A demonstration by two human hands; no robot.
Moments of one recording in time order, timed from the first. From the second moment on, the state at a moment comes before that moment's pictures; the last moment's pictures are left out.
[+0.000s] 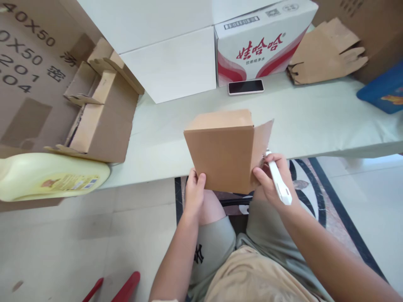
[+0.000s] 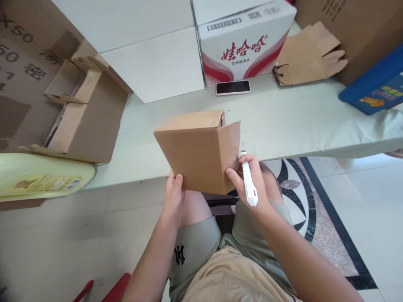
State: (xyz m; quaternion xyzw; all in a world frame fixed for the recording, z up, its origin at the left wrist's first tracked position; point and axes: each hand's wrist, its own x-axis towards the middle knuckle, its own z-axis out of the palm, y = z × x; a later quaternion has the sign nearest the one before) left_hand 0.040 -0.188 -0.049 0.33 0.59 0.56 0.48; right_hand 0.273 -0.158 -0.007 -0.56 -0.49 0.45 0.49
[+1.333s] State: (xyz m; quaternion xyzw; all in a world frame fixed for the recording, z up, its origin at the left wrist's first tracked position) left_hand 0.018 -0.160 -0.023 0.10 0.53 0.58 0.61; right_hand 0.289 -0.152 -0.014 -0.59 -0.57 0.33 0.47
